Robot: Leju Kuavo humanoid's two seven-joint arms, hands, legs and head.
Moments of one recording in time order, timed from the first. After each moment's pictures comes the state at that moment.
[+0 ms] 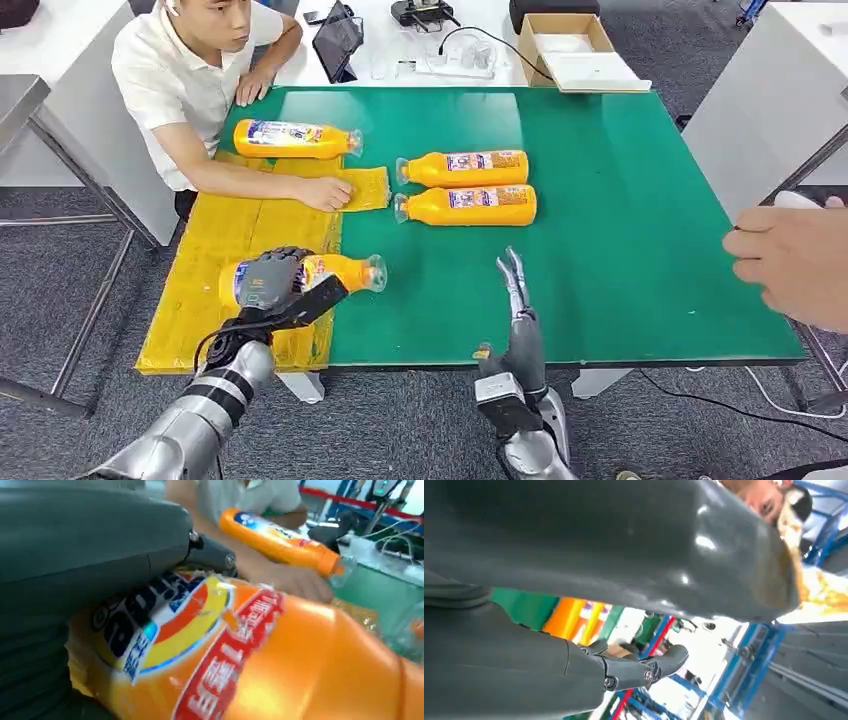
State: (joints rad) left arm -0.57 -0.12 -0.15 -0.60 -0.90 0.41 -0.16; right arm -0.02 0.11 0.25 -1.33 0.33 -0.36 -0.63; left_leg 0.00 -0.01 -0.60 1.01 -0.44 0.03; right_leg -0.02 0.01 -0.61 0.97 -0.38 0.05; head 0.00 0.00
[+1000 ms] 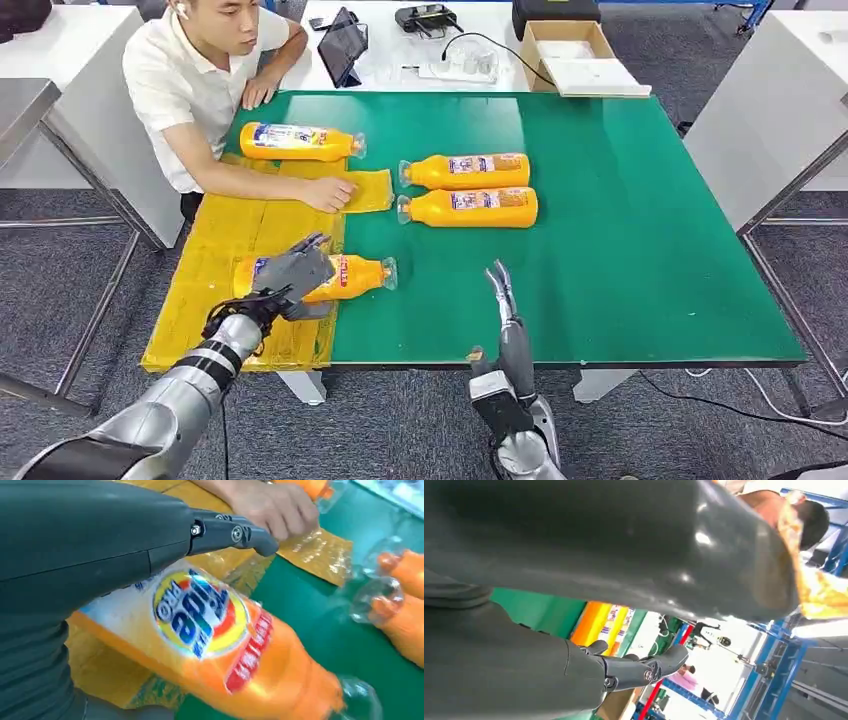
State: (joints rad) left arm -0.65 -0.11 -0.16 -0.48 -0.67 0.06 -0.25; right arm -0.04 0.13 0.24 -1.22 0.29 -0.35 -0.66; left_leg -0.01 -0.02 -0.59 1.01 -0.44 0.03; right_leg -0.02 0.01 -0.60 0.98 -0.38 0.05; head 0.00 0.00
